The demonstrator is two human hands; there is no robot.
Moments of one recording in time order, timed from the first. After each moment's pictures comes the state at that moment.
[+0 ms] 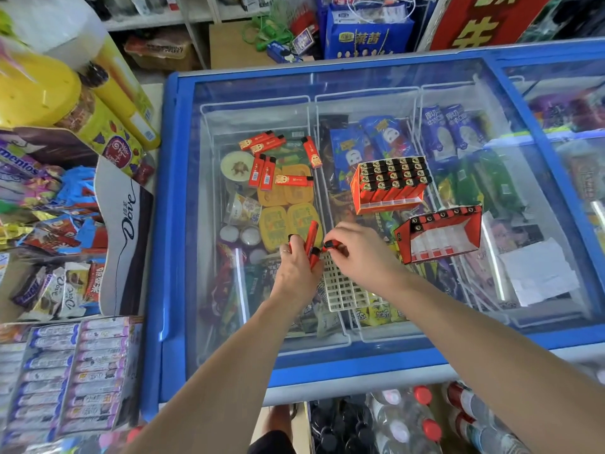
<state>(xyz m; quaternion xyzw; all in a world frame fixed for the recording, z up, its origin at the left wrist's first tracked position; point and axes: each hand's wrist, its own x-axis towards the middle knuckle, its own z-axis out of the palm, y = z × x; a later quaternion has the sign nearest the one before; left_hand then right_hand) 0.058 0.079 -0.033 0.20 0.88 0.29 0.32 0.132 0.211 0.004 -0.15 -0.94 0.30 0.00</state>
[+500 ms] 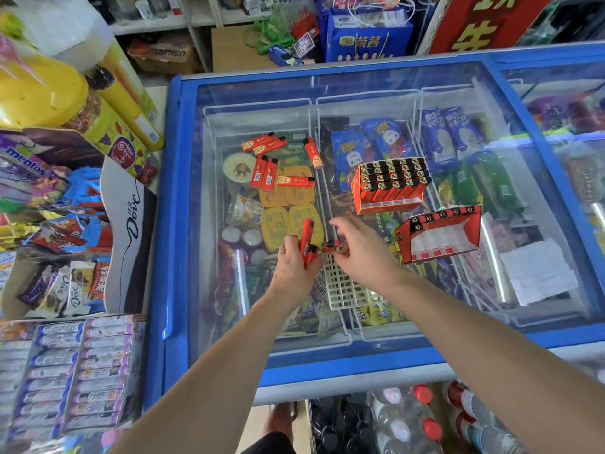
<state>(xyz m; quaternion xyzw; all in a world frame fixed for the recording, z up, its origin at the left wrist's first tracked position) 0.051 0.068 -0.036 0.17 0.85 0.36 0.34 0.133 0.211 -0.003 -0.21 -0.94 0.28 -0.04</state>
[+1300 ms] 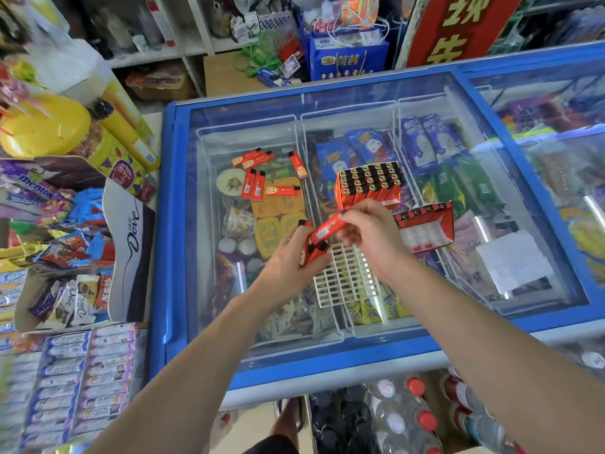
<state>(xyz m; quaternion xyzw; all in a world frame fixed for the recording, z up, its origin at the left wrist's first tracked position) 0.052 0.065 0.017 0.40 0.78 0.39 0.29 0.147 0.225 0.044 -0.36 -0.55 0.74 0.15</state>
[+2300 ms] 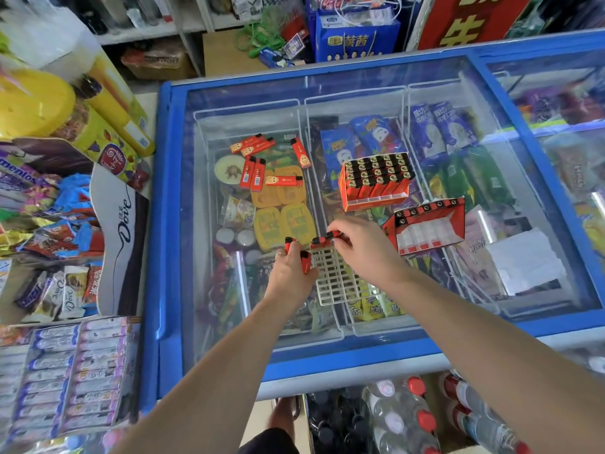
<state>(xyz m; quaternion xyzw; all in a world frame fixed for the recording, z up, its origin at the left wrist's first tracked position) 0.065 0.074 -0.043 0.23 0.88 0.26 0.31 0.150 0.226 0.008 -0.18 -0.93 0.32 0.04</state>
